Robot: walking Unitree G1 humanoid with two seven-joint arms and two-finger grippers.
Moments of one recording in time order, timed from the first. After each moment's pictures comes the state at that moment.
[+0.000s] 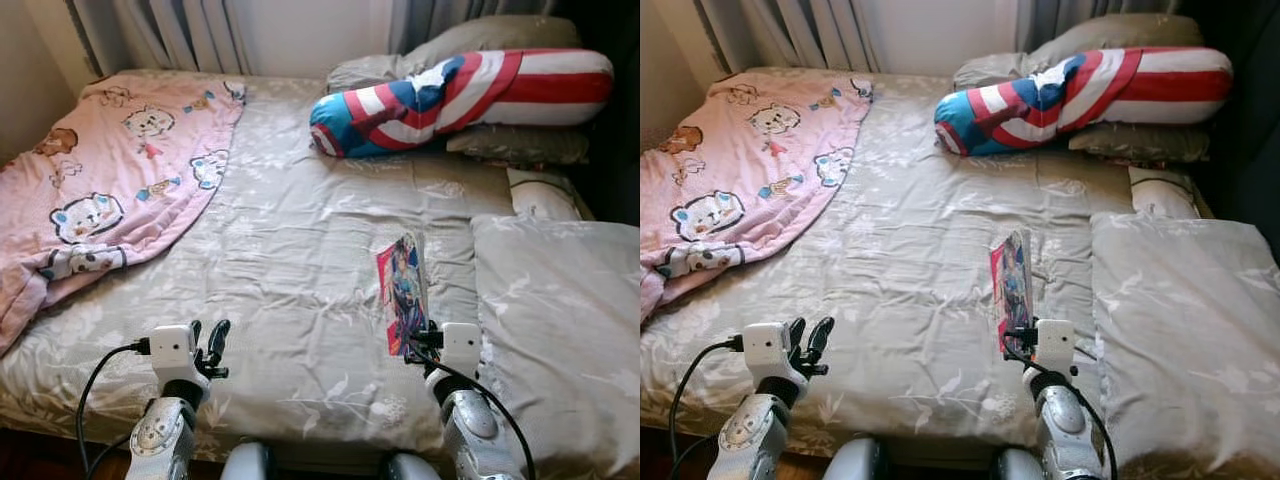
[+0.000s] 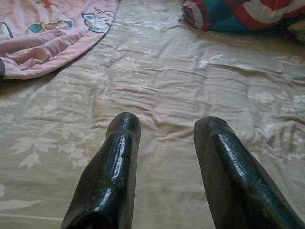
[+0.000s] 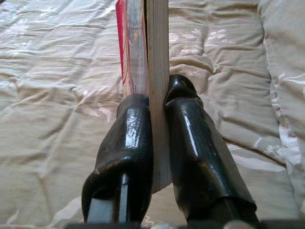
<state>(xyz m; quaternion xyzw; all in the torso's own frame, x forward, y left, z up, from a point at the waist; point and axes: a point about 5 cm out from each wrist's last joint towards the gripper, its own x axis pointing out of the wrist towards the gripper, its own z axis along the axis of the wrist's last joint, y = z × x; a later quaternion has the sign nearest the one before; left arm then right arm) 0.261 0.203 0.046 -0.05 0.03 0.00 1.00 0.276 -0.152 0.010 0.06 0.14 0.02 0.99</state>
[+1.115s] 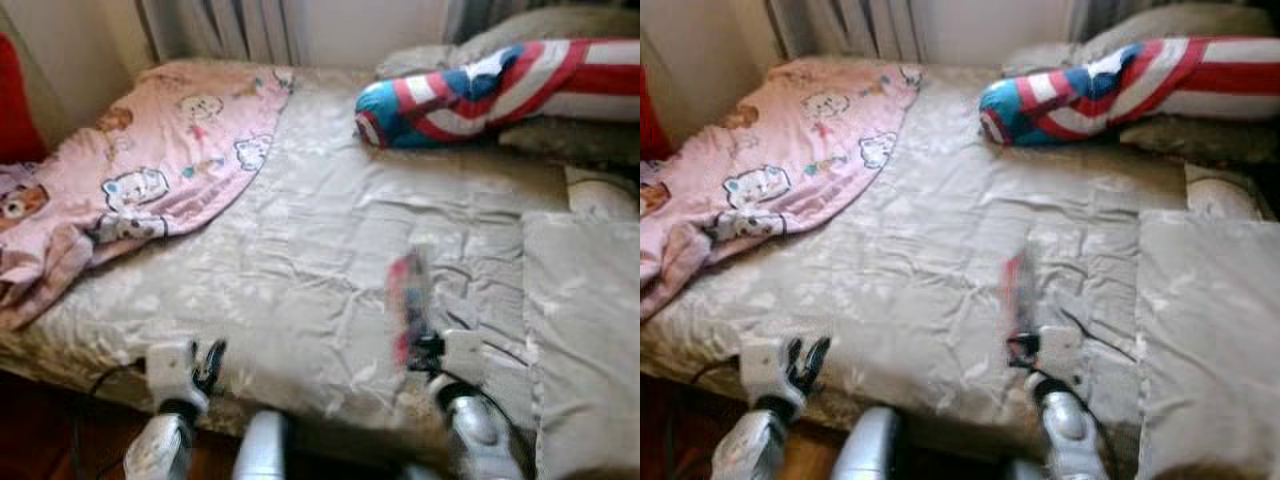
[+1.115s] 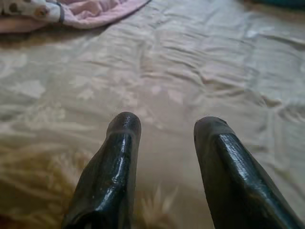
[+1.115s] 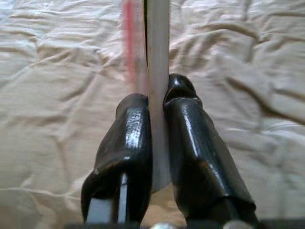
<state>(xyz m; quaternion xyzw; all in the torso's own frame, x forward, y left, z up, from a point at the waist) 0.249 0.208 0.034 -0.05 0.07 0.01 1.00 0.270 -0.150 0.001 0.06 0.16 0.02 0.98</state>
